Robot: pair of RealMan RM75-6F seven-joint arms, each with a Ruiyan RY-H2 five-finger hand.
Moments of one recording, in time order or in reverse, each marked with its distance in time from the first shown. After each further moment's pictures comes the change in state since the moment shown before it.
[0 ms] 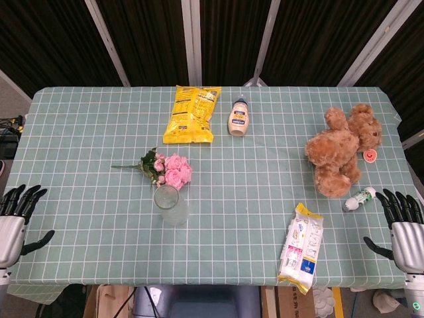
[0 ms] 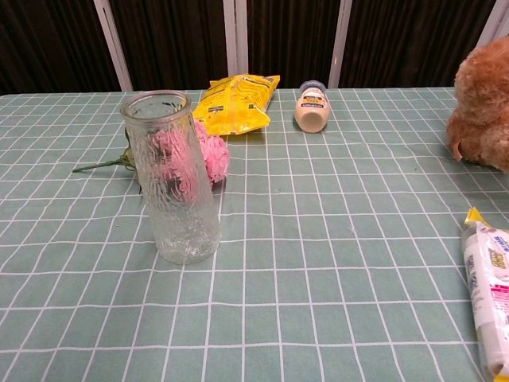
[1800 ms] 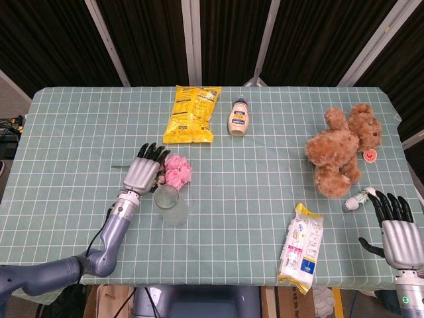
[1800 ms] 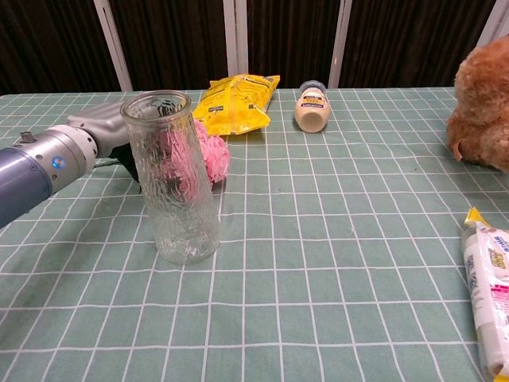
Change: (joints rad) left arm -0.699 -0.625 -0.225 0.432 -0.519 -0.493 0.473; right arm 0.024 -0.043 0.002 0.009 0.057 -0.062 -0.092
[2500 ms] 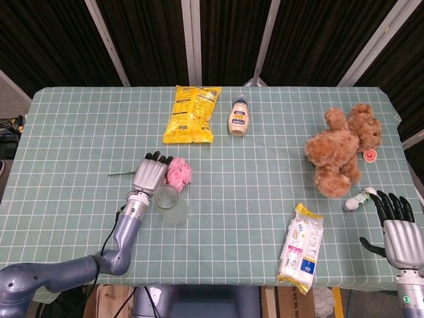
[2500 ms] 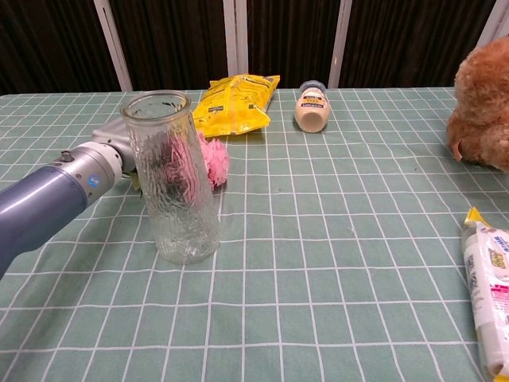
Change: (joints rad) left arm -0.052 -0.130 0.011 0.154 -0.032 0.038 0.096; right arm 0.001 0.001 0.001 0.001 0.009 -0.008 0.019
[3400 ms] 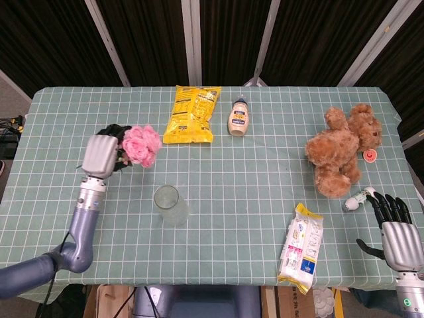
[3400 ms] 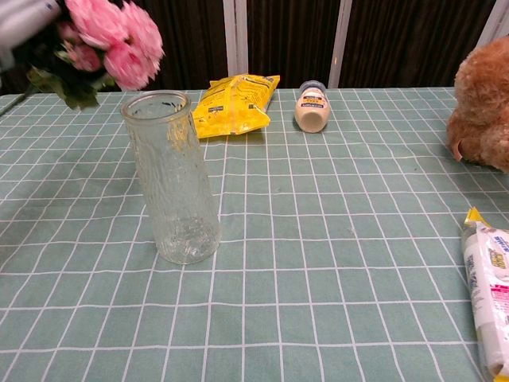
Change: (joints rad) left arm 0.156 0.343 -0.072 -0.247 0.214 0.236 -0.519; right arm -0.006 0.021 -0.014 -0.028 -0.032 0.010 0.043
